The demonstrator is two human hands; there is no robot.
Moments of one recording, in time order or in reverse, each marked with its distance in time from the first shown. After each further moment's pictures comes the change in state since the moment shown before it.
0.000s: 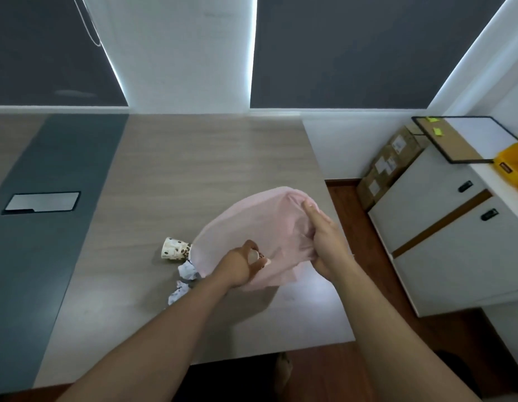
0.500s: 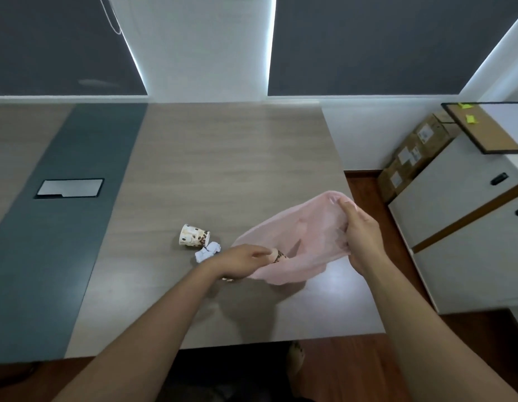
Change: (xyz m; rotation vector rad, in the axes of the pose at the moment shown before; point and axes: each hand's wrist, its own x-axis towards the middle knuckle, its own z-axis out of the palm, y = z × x) left_hand -0.044 0.002 -0.045 -0.173 -0.366 -0.047; right_hand 0.003 0.002 -0.027 -0.178 0.283 -0.005
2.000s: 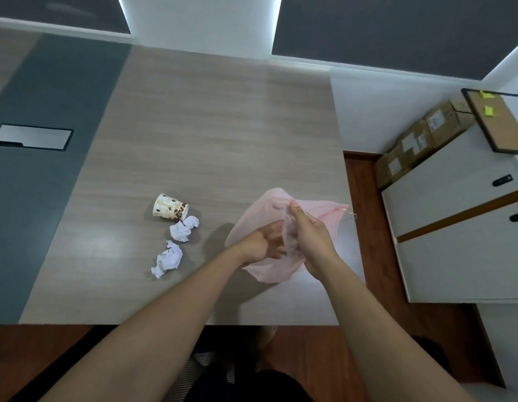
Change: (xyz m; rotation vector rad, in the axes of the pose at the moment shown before) left_hand 0.129 0.003 0.076 -0.762 -0.014 0.104; right_hand 0.034 0.057 0.037 -0.271 -0.290 0.145
